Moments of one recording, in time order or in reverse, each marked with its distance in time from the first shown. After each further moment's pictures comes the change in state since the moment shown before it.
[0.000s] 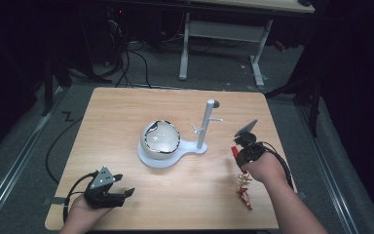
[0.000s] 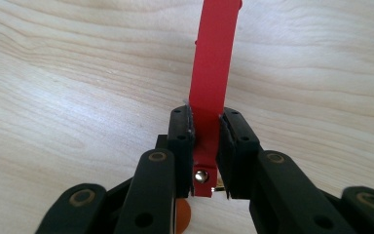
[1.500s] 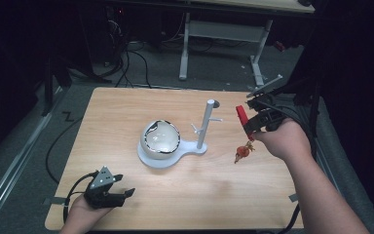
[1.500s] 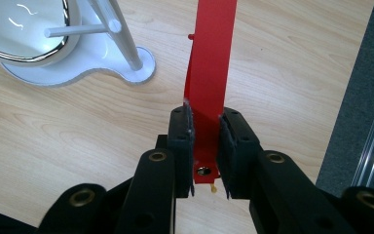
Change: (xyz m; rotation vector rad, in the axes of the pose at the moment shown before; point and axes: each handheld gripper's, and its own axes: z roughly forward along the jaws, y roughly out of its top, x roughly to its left) left arm -0.001 0.000 0.000 -0.001 -0.010 -0.001; right arm 0.011 0.015 -0.156 -0.256 -0.015 -0.050
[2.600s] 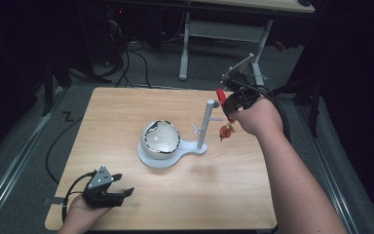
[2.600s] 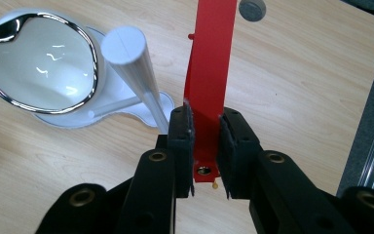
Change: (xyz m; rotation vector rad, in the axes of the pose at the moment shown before) left arm 0.002 0.000 -0.004 -0.014 -0.006 -0.005; right arm 0.033 0.065 0.008 -0.011 -0.004 -0.018
